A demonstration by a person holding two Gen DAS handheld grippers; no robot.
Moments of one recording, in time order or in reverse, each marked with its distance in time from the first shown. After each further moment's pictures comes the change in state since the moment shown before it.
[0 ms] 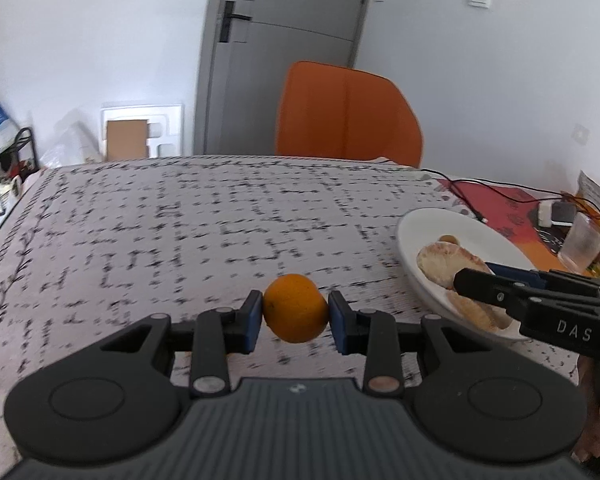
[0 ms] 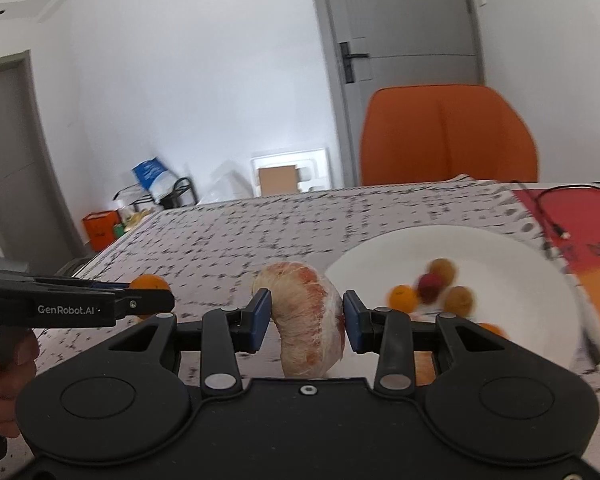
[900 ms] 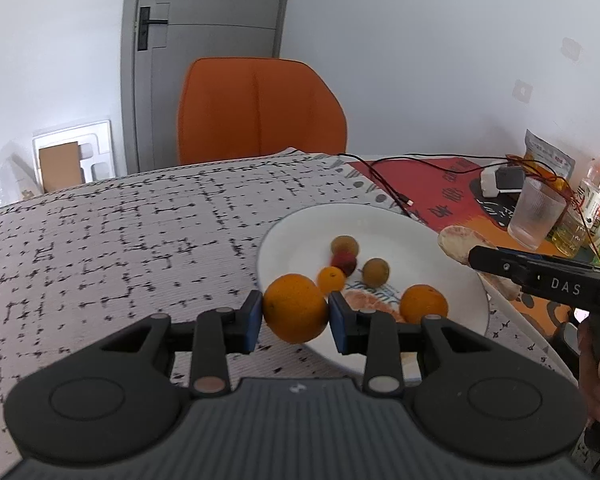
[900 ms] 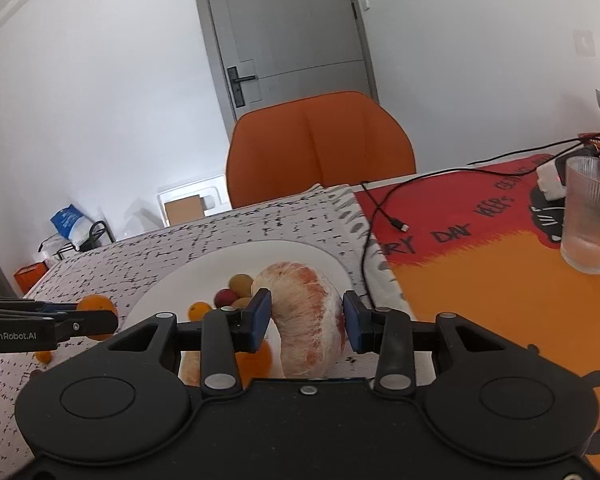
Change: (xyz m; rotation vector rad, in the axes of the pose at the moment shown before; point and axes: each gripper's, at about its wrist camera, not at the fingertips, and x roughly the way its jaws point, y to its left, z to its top) left arm 0.043 -0.094 0.015 0.144 0.028 -0.122; right arm -0.042 -0.117 -0.011 0.154 -0.059 -0.221
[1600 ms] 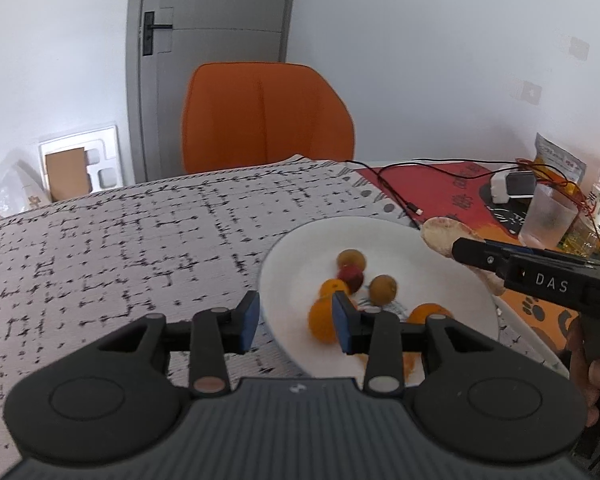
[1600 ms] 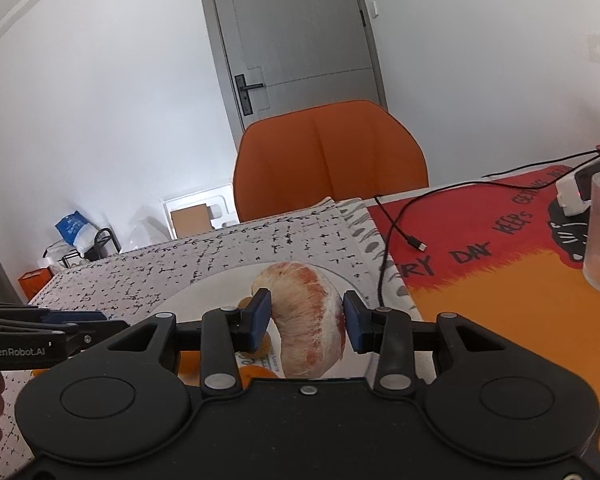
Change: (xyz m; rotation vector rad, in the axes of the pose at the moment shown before) left arm 0.008 -0.001 0.007 -0.007 -0.006 0.041; right arm 0.022 0.008 0.012 -0.014 -0.028 0.034
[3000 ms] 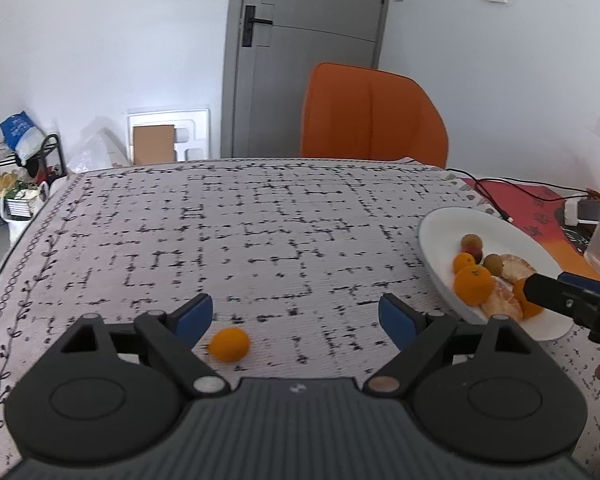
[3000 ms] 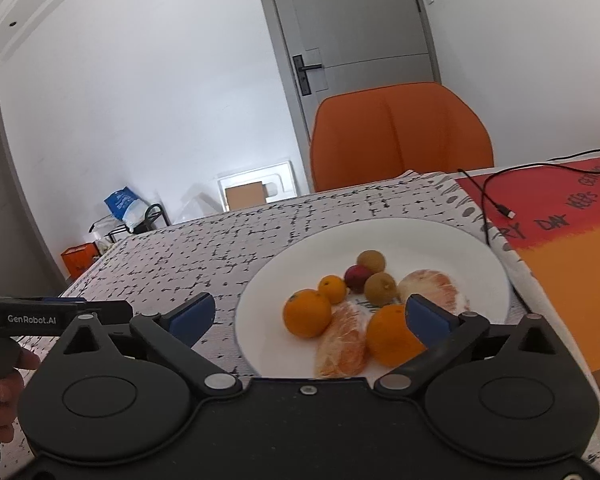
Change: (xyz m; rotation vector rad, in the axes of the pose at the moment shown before) left arm -0.060 0.087 -0.038 -0.141 -0.021 0.202; right arm -0.014 0.073 -0.029 -0.038 0.053 0.137
